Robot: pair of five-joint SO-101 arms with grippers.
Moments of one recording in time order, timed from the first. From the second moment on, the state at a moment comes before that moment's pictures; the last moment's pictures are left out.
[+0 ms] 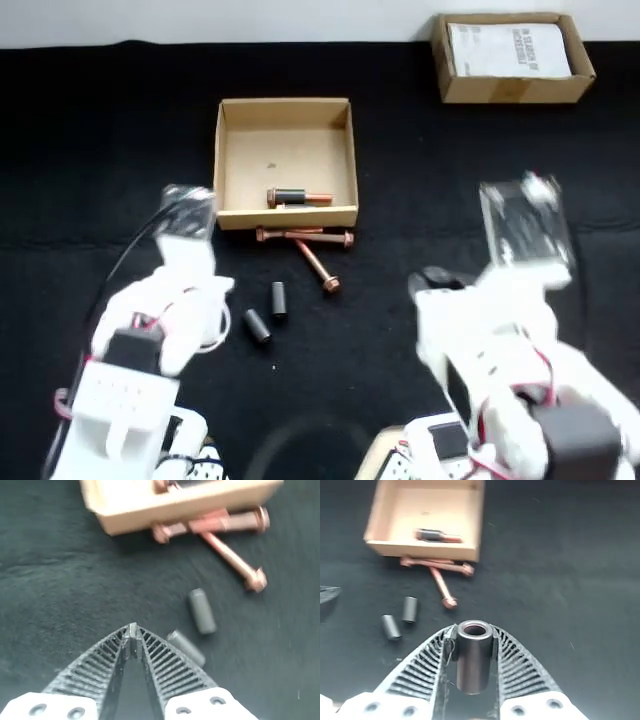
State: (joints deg) left arm 7.9 -59.0 59.3 62.3 2.8; right arm -13.6 -66.4 16.5 100.5 -2.9
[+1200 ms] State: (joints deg) left arm 25.9 23.5 -18.7 96.7 -83.4; right arm 46.2 -104.5 86.9 54.5 30.0
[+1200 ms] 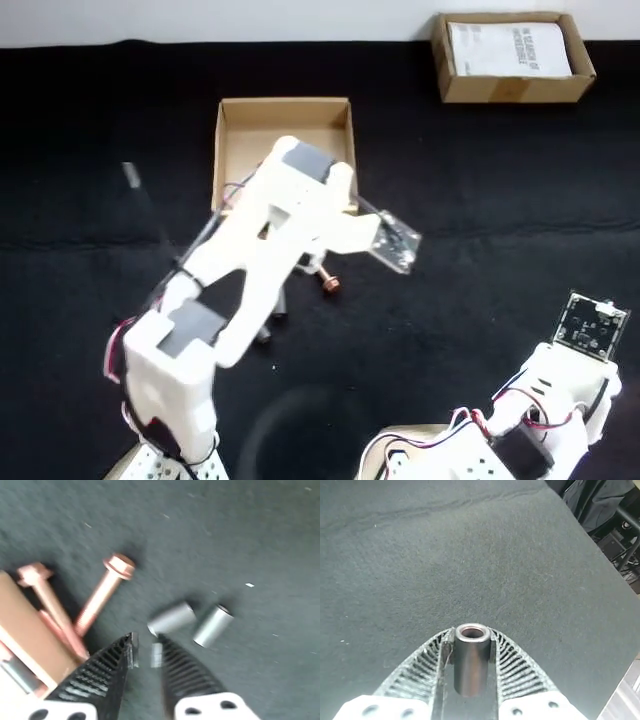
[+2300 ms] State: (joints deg) left arm 31.3 54.3 -47.2 100.5 -83.4; right arm 46.4 -104.5 92.5 48.3 31.3
